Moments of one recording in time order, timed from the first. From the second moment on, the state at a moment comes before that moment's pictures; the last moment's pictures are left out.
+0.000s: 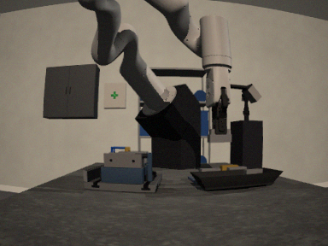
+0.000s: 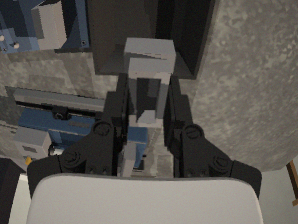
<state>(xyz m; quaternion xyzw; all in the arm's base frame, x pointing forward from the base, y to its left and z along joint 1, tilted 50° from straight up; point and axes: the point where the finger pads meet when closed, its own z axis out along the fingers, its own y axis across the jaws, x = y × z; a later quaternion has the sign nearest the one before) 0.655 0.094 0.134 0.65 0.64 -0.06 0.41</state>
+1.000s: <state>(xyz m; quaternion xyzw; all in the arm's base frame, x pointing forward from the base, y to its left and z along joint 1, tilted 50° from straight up) 0.668 0.077 0.116 0.65 0.64 -0.06 0.41</state>
